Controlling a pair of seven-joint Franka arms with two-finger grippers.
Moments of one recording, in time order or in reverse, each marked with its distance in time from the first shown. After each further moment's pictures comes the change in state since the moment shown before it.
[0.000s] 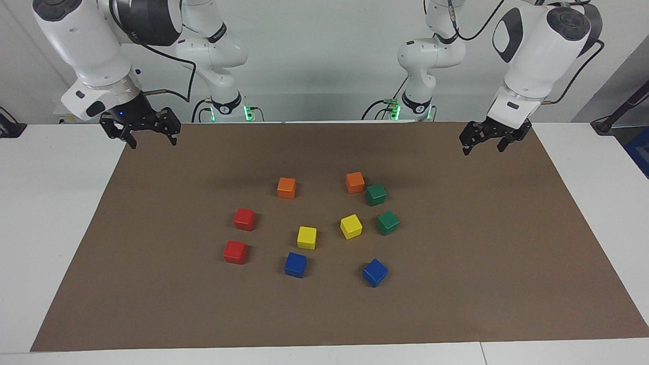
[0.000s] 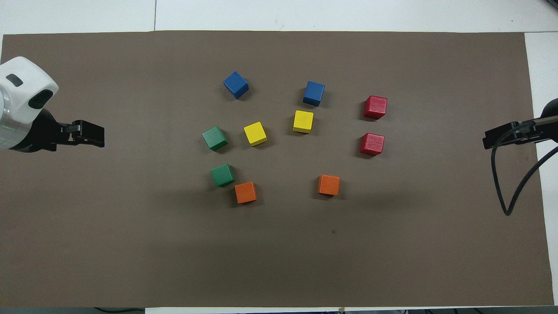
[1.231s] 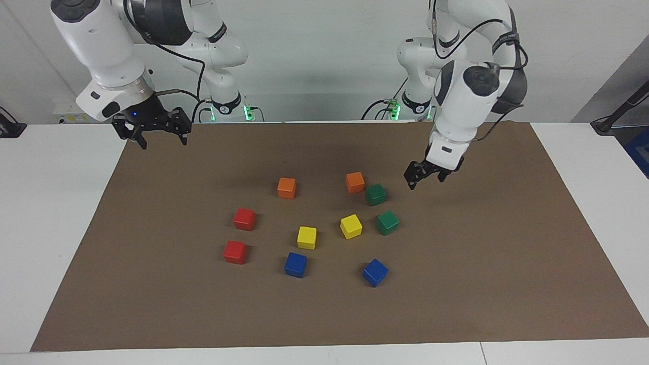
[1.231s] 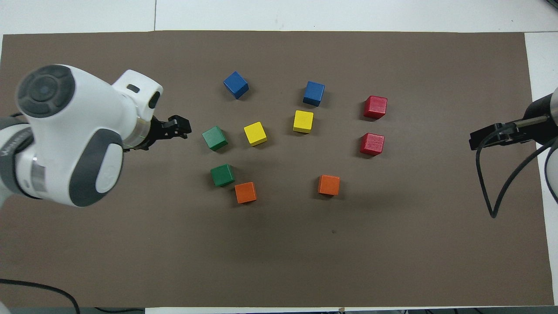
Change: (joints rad) left arm -0.200 0.126 -0.035 -0.181 -0.035 0.358 -0.420; right arm 0.041 -0.002 0.015 -0.020 0.001 0.016 0.081
